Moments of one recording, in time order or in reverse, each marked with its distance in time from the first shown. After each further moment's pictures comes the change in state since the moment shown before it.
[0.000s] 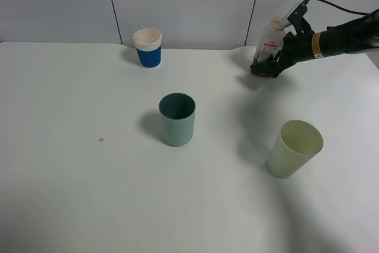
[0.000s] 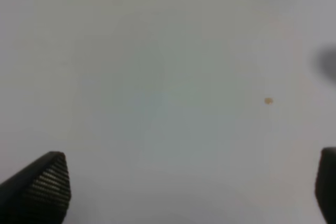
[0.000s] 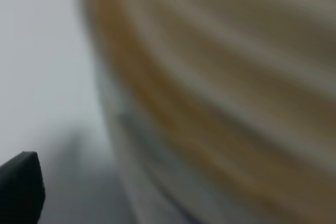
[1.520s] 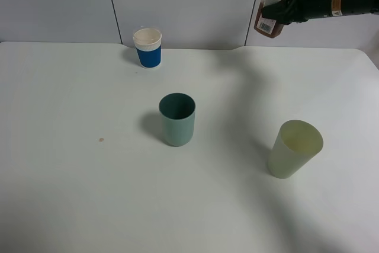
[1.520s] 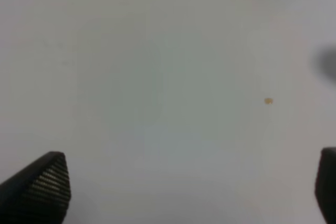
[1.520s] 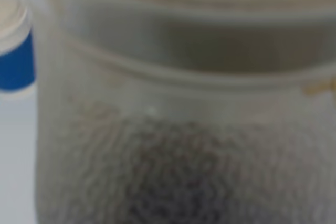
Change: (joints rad) left arm 0.000 0.000 0.000 0.000 0.000 0.000; right arm 0.030 -0.308 0.110 0.190 0.032 0.125
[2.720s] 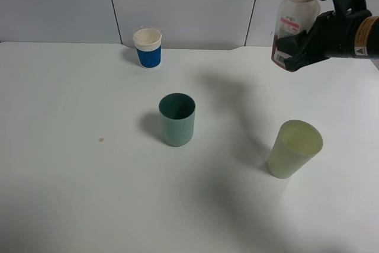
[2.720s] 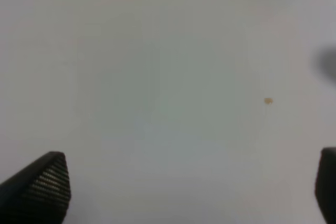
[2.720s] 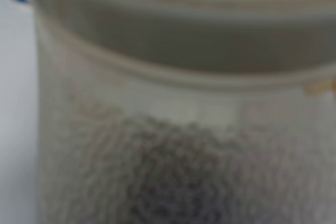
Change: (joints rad) left arm 0.000 0.000 0.000 0.000 0.000 0.000; right arm 0.140 -0.472 0.630 0.333 0.306 -0.444
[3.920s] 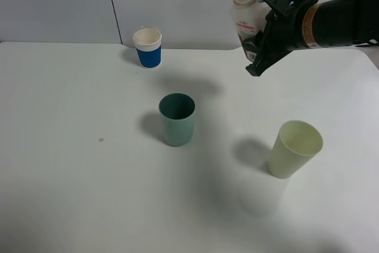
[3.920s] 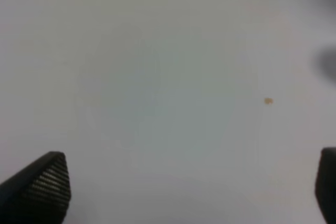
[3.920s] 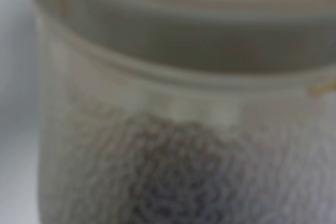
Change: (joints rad) left arm 0.000 0.000 0.000 0.000 0.000 0.000; right arm 0.374 0.017 -0.136 -0.203 0.422 0.133
